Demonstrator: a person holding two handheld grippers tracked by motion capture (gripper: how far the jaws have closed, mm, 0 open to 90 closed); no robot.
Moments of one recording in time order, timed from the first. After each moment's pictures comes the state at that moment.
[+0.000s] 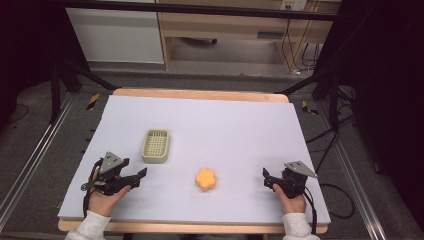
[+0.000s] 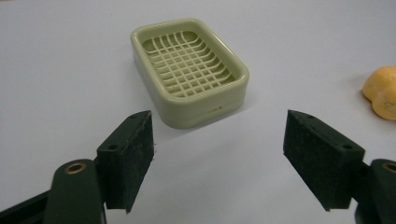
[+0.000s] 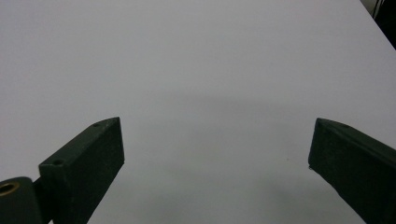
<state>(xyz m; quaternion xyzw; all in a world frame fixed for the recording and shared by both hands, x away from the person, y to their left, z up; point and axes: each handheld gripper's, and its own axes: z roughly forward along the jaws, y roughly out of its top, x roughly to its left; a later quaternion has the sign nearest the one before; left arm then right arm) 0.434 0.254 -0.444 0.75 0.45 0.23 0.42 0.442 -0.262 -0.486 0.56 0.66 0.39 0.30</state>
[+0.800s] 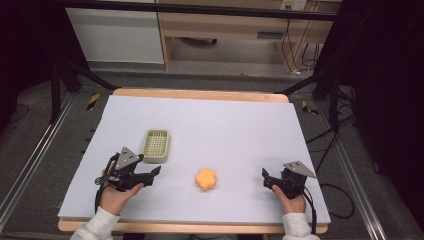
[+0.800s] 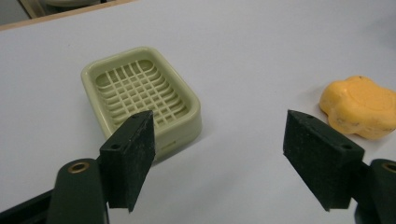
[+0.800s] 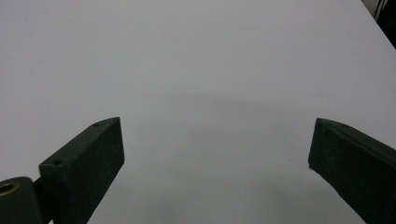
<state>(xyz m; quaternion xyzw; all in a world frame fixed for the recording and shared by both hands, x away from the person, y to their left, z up) 0.441 0.218 -0.426 0.78 0.41 0.22 0.42 0.442 -0.260 -0.487 0.55 0.67 0.39 0.31</state>
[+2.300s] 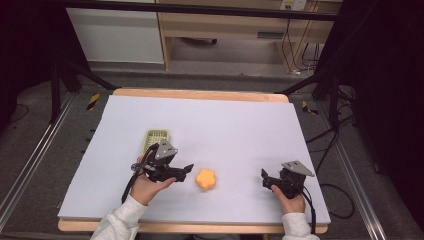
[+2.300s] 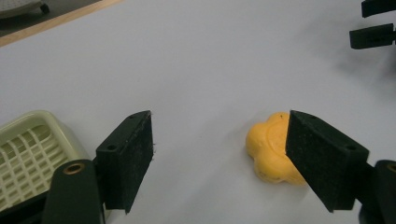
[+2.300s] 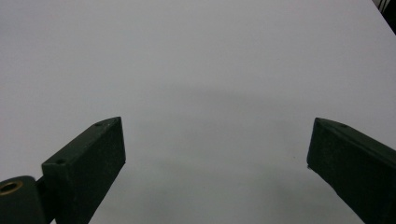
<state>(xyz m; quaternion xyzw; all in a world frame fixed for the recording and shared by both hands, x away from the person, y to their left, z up) 0.461 0.132 -0.407 0.83 0.33 0.18 0.41 0.444 -0.258 -0.487 0.55 0.68 0.38 0.30</state>
